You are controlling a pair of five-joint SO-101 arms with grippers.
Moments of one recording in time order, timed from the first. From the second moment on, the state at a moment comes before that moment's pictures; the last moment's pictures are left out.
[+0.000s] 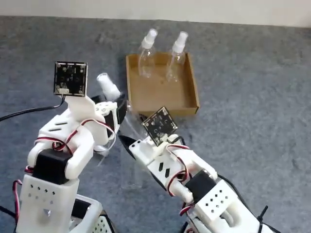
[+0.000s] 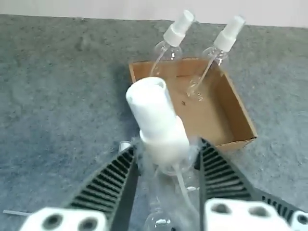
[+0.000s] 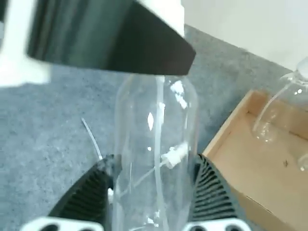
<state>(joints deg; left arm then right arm) 11.5 -55.7 36.8 64.9 16.7 -44.7 -65.1 66.6 23.8 2.3</state>
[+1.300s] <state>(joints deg) 0.6 -54.8 48.8 61.5 13.5 22.9 -19.1 58.8 34.8 30.8</state>
